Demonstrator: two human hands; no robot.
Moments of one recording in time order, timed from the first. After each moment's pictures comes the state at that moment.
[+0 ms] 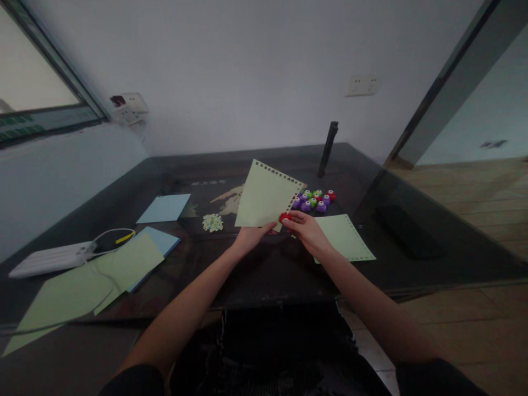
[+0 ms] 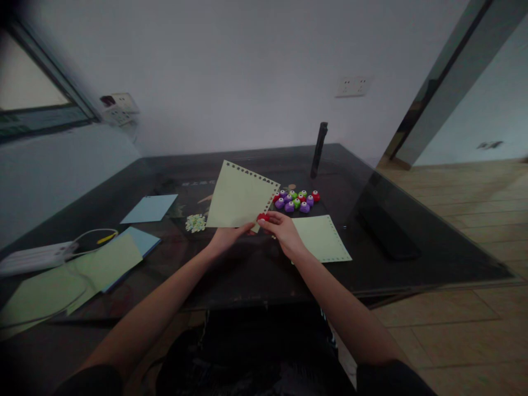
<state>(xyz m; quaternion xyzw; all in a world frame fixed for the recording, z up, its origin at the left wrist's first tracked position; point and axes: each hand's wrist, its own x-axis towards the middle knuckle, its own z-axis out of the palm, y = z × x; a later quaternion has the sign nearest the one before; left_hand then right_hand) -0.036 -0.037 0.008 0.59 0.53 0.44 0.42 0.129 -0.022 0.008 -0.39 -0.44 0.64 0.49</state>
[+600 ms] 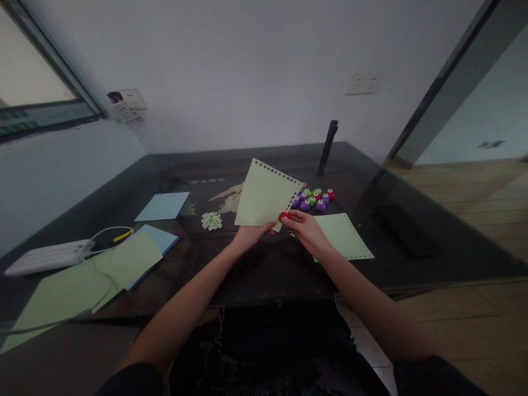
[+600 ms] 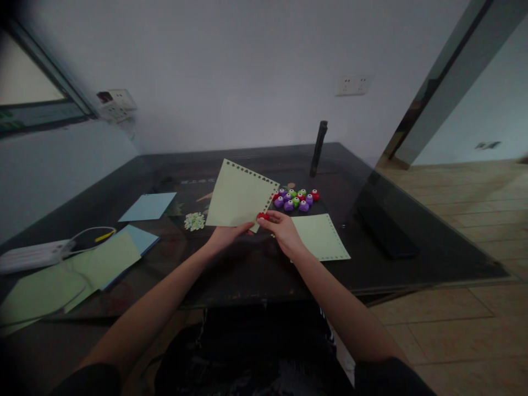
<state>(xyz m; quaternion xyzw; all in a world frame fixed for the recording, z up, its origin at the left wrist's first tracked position) -0.035 -0.040 0.013 0.56 0.53 0.44 0.46 0.128 -0.022 0.006 -0.36 -0.44 0.65 0.51</state>
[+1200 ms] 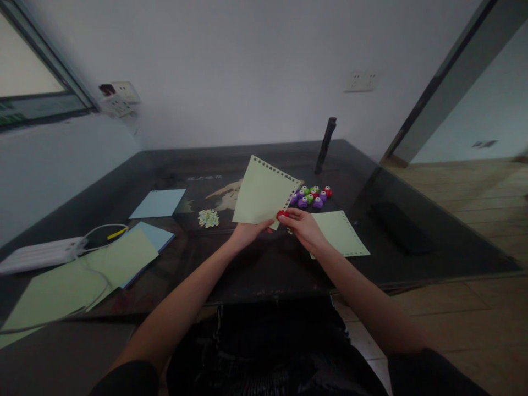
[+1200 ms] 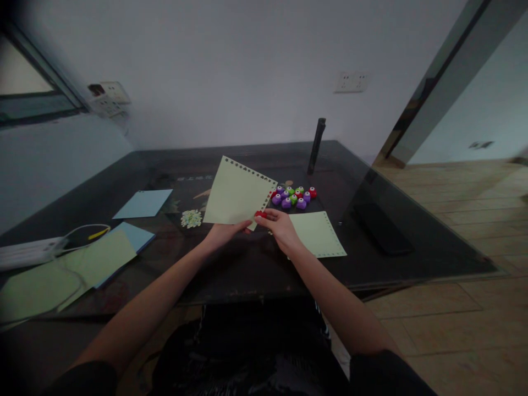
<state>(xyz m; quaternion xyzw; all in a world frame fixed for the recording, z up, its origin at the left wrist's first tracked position) -0.035 -0.039 0.013 0.57 0.53 0.44 0.45 0.128 -0.021 0.005 -0.37 -0.43 0.65 0.50</state>
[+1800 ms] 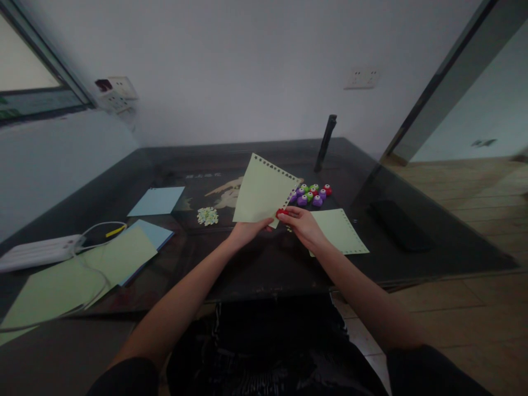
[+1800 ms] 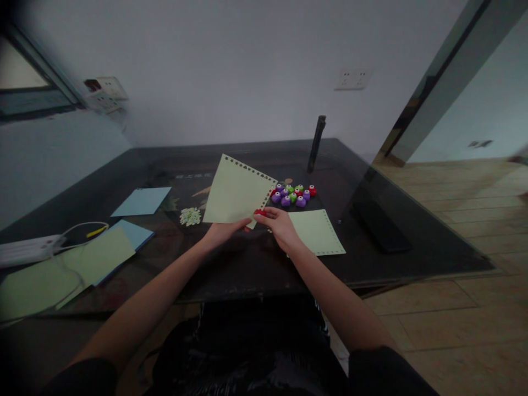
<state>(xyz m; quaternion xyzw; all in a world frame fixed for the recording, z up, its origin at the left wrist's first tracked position) -0.034 -0.042 0.015 0.57 0.53 0.43 0.45 0.129 -0.020 0.005 -0.36 -0.43 0.66 0.50</state>
